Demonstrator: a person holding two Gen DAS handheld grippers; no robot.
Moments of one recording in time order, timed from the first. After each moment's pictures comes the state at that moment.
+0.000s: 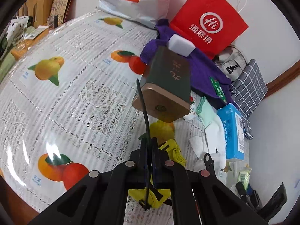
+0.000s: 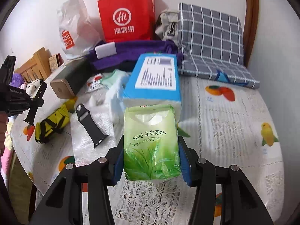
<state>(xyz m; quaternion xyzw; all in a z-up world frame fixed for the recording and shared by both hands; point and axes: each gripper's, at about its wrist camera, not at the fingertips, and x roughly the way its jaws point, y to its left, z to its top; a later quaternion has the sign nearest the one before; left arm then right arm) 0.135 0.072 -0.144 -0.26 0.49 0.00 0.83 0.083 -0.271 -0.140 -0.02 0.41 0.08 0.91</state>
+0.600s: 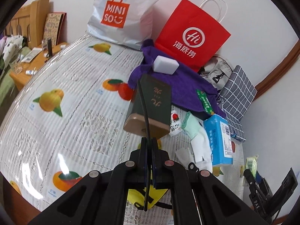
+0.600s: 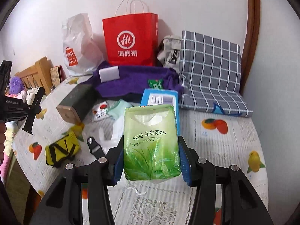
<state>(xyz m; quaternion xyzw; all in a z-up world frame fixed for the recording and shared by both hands) 0.138 0.075 -0.091 -0.23 0.45 -0.02 0.86 0.102 -0.255 -0.083 -0.03 0.36 0.07 0.93</state>
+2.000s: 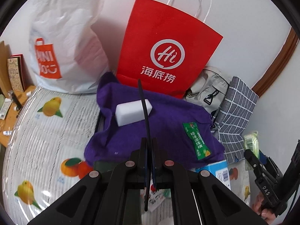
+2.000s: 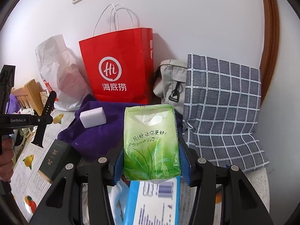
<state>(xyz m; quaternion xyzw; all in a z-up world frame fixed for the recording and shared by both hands) 0.324 0.029 -0.053 -0.15 0.43 -0.07 0.89 0.280 -0.247 -0.049 0.00 0.34 0.08 0.94</state>
